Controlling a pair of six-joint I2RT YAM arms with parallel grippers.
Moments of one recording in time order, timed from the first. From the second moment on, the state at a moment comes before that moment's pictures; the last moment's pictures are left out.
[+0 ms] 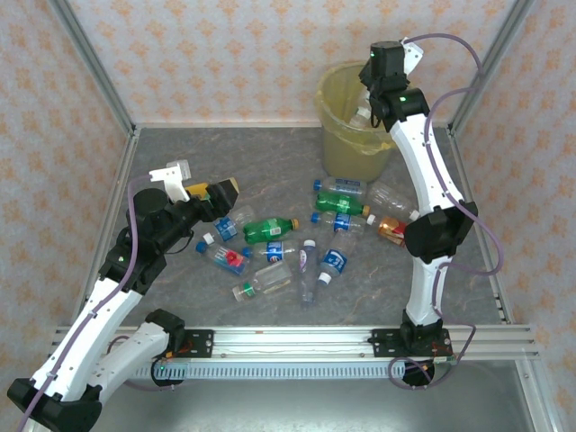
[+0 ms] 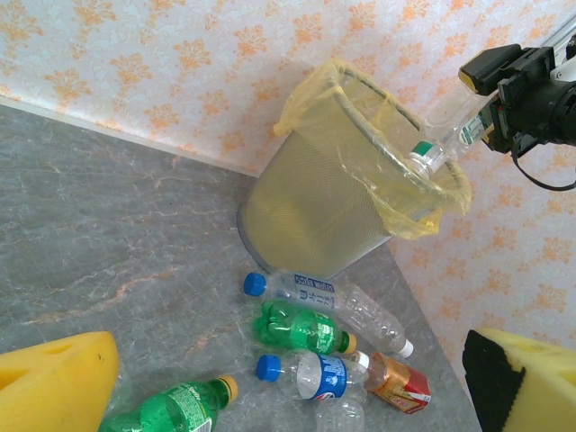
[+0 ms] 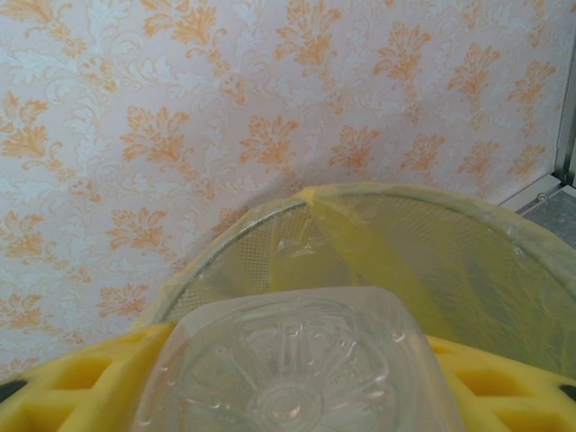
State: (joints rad) left arm -0.35 0.76 0.87 -0.32 0.10 -0.62; right arm 0.27 2.01 2.33 -0.71 0.46 0.64
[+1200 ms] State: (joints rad) left arm -0.34 0.83 0.80 -0.45 -0.08 -0.75; right arm 0.45 1.52 1.67 -0.59 0.32 0.61
